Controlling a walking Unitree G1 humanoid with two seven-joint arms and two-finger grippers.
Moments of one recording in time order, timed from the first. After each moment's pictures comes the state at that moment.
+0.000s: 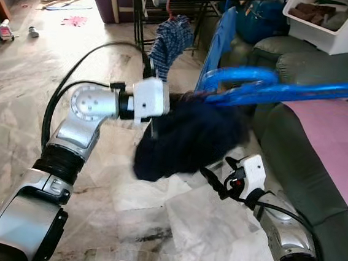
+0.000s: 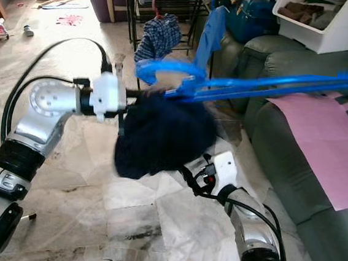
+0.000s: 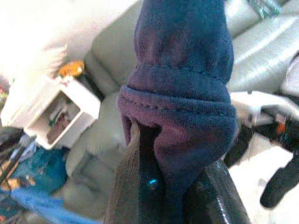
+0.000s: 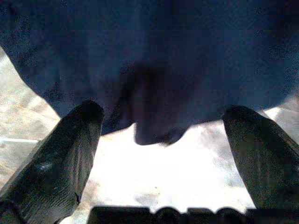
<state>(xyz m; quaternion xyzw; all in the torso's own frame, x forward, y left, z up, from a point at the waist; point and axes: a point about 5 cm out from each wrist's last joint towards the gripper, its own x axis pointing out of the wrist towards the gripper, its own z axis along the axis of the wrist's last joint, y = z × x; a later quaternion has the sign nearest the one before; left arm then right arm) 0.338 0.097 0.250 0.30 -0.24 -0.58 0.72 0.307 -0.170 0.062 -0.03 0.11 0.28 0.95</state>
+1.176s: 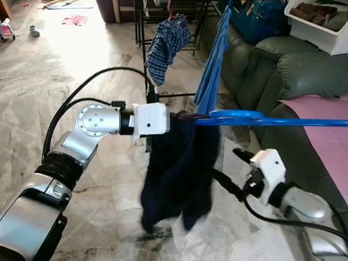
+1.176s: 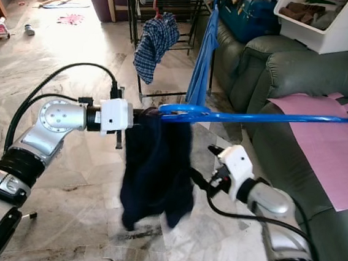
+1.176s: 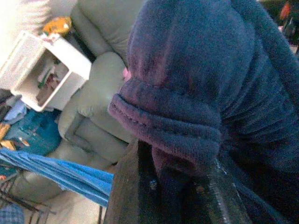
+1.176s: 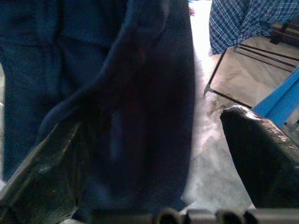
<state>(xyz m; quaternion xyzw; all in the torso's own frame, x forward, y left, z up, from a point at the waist) 0.346 0.102 0.206 0.36 -0.17 -0.56 0.73 0.296 -0.185 0.112 -0.13 0.05 0.37 0.92</state>
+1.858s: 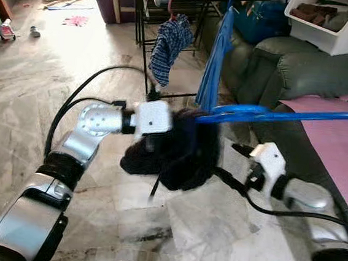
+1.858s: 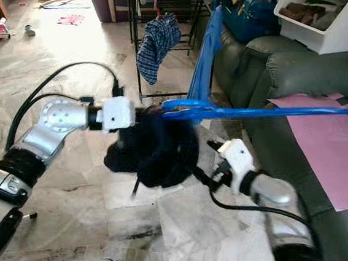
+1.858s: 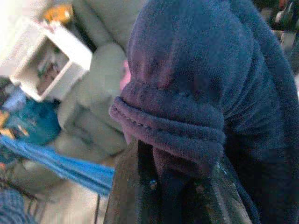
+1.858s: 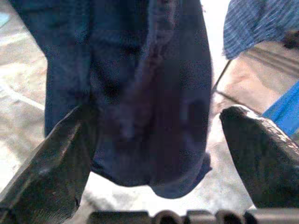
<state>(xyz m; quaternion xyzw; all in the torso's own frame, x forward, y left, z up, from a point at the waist) 0.350 0.106 0.197 0.36 -0.14 -0.55 0.74 0.302 -0.196 0.118 -0.15 0.06 0.41 0.90</state>
